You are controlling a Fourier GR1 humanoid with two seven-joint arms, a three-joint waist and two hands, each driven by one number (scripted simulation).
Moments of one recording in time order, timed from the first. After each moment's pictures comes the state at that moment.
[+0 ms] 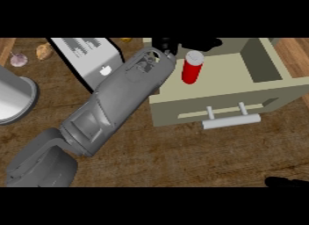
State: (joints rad) left arm -1.43 0.00 -0.62 -0.38 0.62 0.79 -0.06; right arm 0.08 -0.13 -0.22 -2.20 0.10 0.21 0.08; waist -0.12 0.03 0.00
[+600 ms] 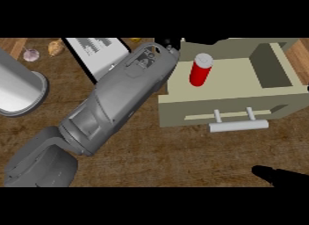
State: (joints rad) left arm -1.46 0.00 -0.58 -0.40 0.69 0.80 -0.13; right arm 0.04 -0.21 -0.09 -2.21 0.46 0.18 0.03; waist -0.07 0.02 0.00
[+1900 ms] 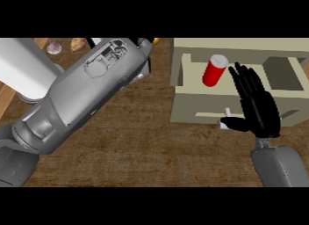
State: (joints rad) left arm -1.34 0.20 -0.62 -0.73 0.59 0.82 0.12; right arm -0.26 -0.17 0.04 -1.43 1.07 -0.25 -0.08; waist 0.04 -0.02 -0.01
